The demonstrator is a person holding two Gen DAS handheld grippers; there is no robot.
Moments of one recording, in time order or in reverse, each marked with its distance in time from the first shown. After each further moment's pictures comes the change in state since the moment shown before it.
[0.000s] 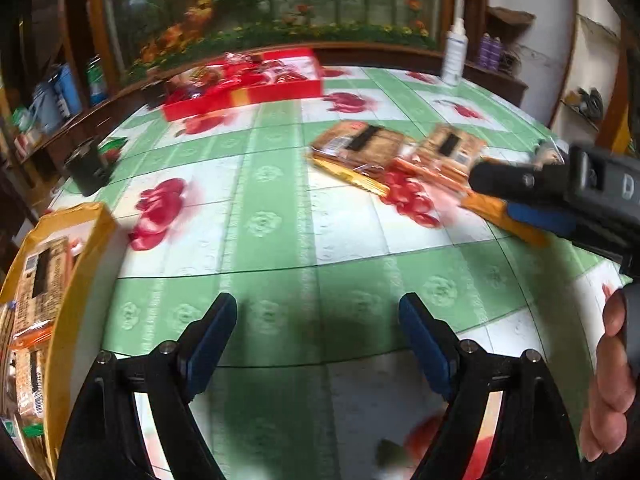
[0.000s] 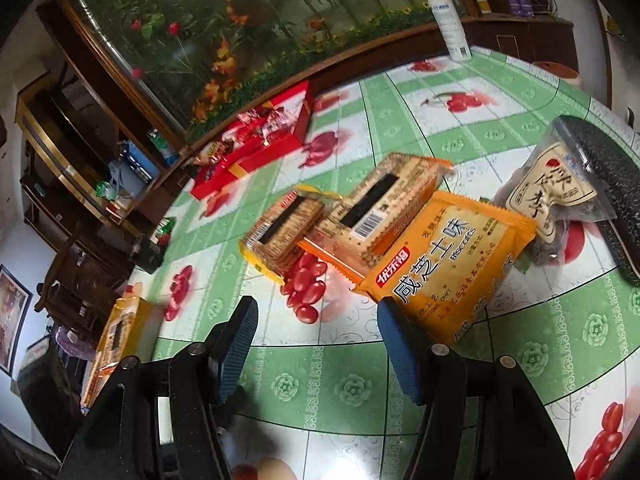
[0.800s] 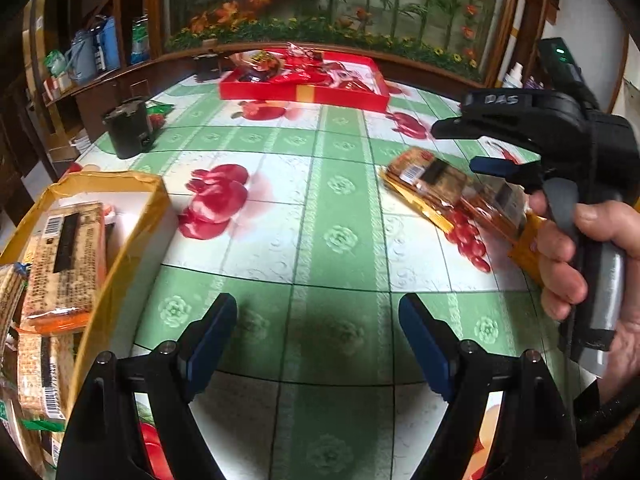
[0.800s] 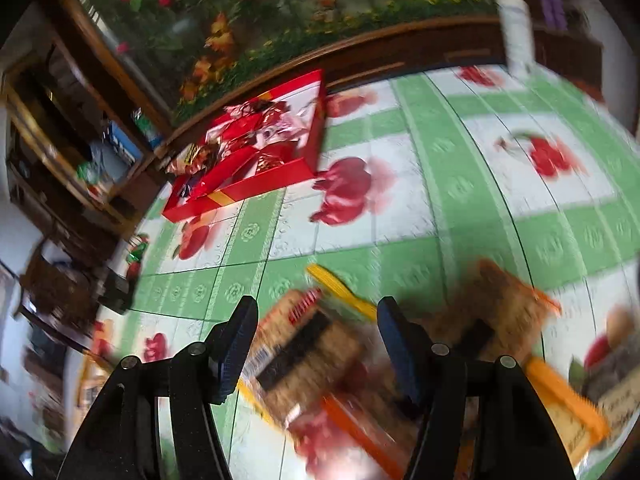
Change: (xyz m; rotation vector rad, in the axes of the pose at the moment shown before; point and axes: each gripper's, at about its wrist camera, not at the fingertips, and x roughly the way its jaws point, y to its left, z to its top) left arm 0.001 0.049 0.009 -0.191 0.010 0.035; right arm 0.107 0.042 0.098 -0.108 0.075 -0.086
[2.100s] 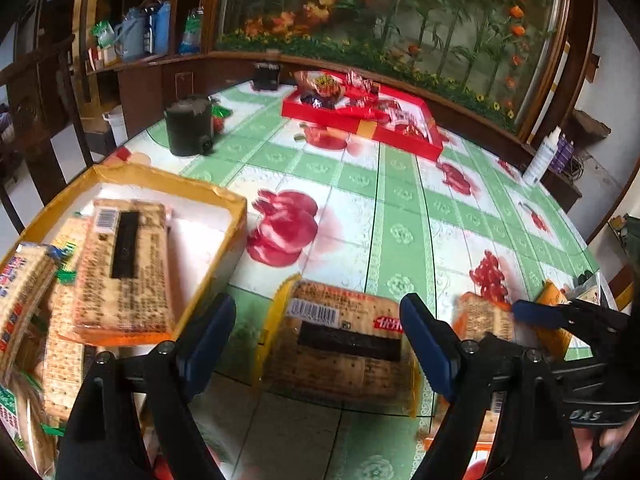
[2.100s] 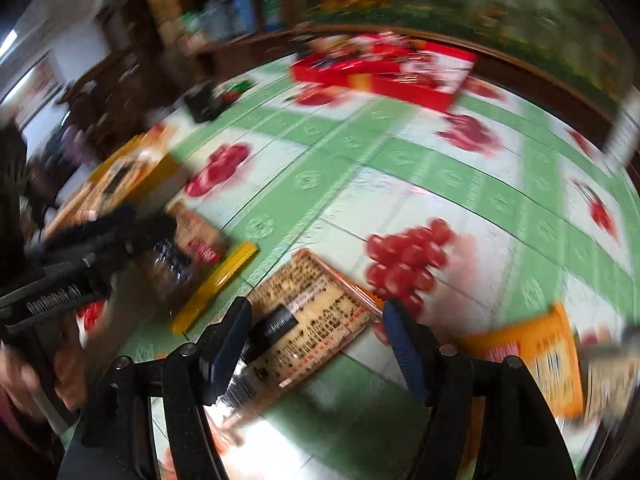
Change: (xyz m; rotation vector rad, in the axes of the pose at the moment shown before) left arm -0.009 0.042 0.013 -0.153 -0.071 0.053; right arm -0.045 0.034 -0.095 -0.458 0.153 0.110
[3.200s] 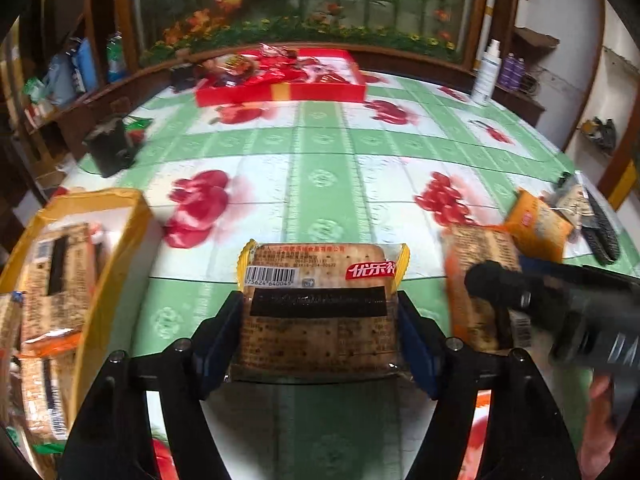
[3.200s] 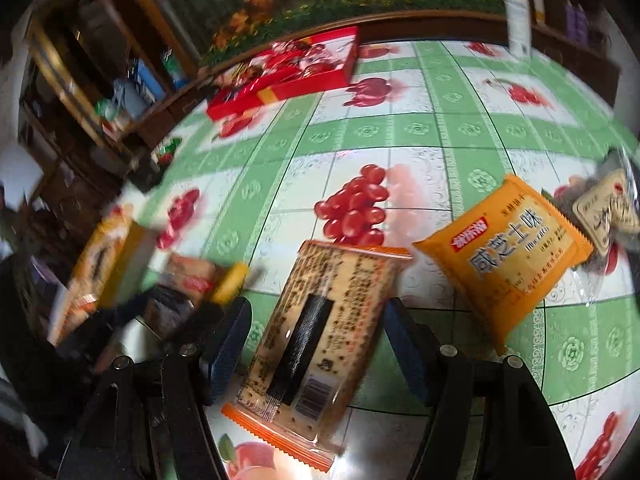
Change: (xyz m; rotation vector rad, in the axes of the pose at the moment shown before) left arm 0.010 -0.051 -0.024 0.276 0.071 -0.045; right arm -0.015 0.002 -0.029 0.320 -0.044 -0.105
